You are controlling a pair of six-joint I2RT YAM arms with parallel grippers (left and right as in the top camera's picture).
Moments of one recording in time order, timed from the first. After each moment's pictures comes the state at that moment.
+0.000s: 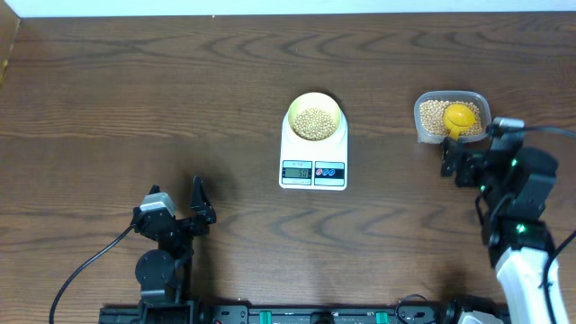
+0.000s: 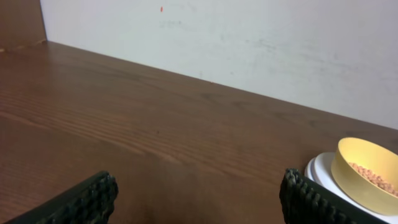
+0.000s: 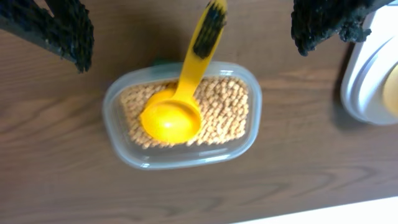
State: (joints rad) left arm 0.03 0.01 0.02 -0.11 -0.05 -0.23; right arm -0.20 1.01 0.51 -0.04 -0.21 0.00
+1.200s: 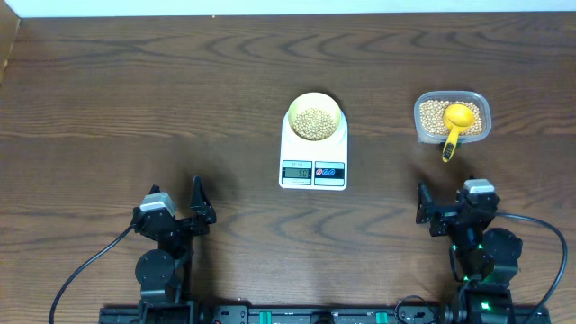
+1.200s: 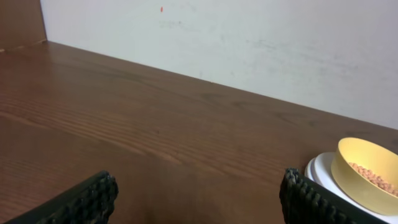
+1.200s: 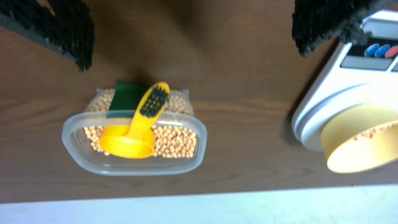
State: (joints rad) left arm 0.03 0.01 0.02 -0.11 -0.05 -0.23; right arm -0.08 0.35 0.01 0.07 -0.20 0.01
